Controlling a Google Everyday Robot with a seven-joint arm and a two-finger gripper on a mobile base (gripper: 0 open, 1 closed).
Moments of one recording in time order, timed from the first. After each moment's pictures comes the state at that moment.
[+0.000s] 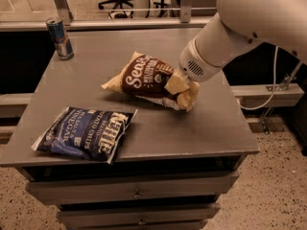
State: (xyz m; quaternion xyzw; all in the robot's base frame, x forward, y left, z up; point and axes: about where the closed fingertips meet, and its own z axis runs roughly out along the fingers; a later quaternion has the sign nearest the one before) arm 0.541 -0.069 0.890 -0.46 0.84 0.10 0.26
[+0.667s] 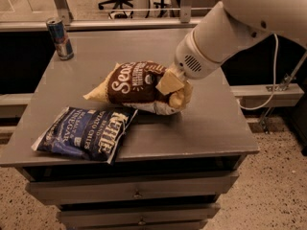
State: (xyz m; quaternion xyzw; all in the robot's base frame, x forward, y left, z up) arm 0.518 -0.049 0.917 -0.46 0.83 0.13 0.27
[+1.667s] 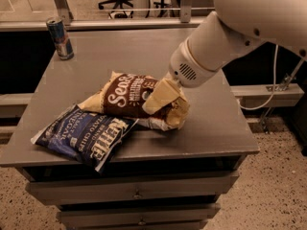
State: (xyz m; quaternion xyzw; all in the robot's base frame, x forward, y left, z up) arm 0.500 -0.036 0.903 -0.47 0.83 0.15 0.25
